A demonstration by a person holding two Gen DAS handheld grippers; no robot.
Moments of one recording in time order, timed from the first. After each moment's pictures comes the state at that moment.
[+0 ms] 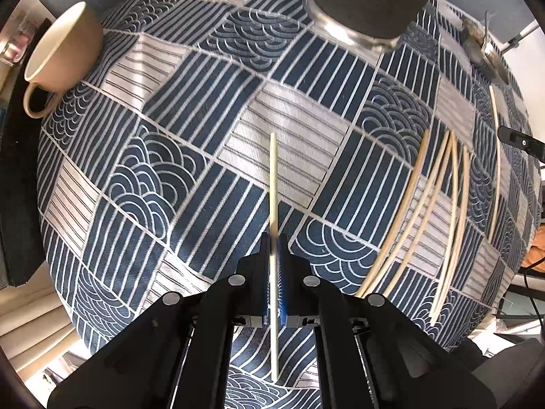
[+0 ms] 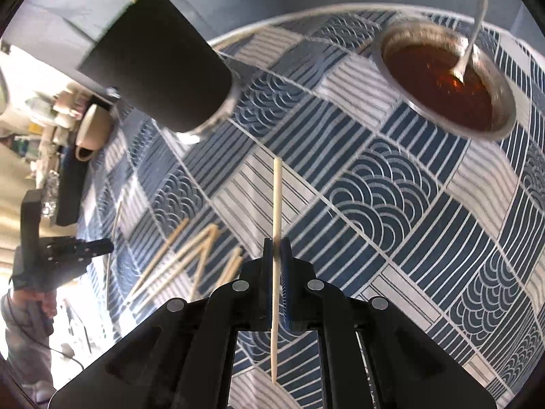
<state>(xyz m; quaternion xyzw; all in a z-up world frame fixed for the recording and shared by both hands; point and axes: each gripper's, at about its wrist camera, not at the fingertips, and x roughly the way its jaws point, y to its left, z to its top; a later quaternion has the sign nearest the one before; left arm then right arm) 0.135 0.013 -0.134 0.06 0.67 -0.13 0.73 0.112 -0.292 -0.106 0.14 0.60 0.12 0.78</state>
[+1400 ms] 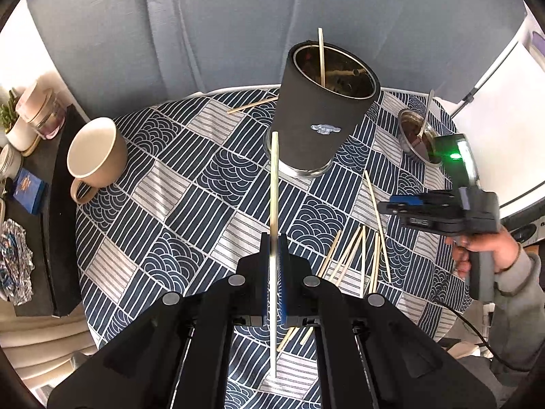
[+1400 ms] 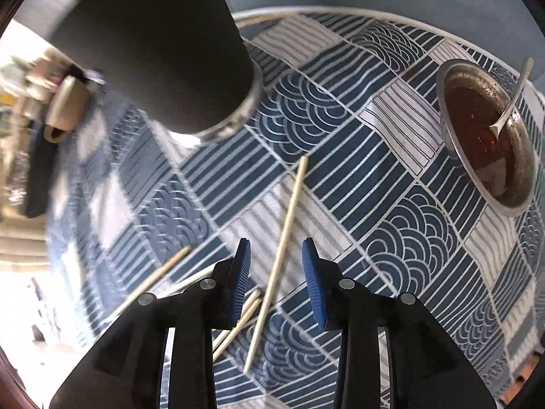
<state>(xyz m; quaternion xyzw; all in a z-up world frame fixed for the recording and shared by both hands) 0.134 -0.005 0.006 0.02 0.56 -0.16 0.81 0.169 -0.220 -0.125 0.03 0.65 0.07 0.76</state>
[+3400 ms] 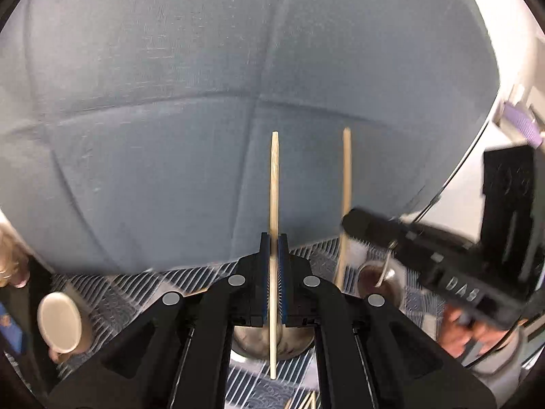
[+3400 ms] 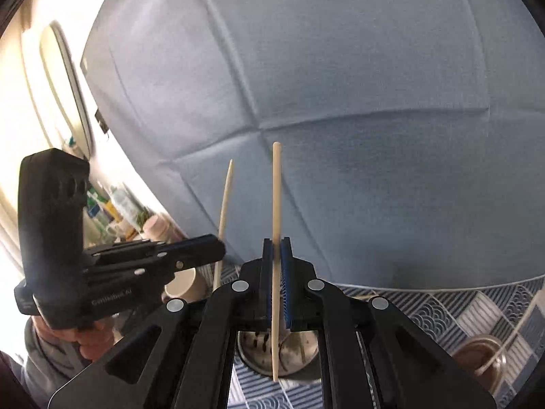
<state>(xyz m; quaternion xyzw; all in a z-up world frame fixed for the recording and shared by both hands) 0.271 -0.068 0.102 -0.06 0.38 -0.24 0.89 0.263 -0.222 0.098 0.12 0.32 0.24 0.91</state>
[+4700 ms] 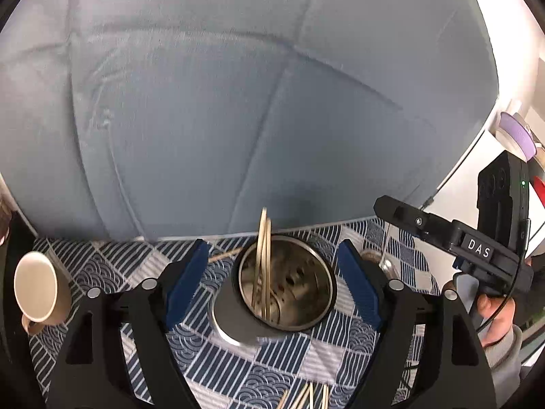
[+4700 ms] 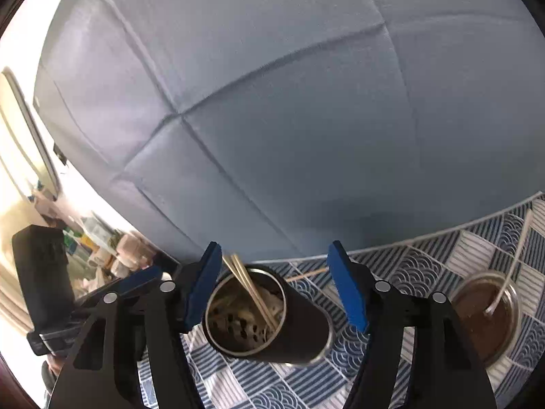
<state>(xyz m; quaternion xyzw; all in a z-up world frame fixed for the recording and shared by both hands) 0.237 -0.044 0.053 -0.10 0.39 -0.23 0.89 0.242 -0.253 0.057 0.19 0.35 0.14 0.90</state>
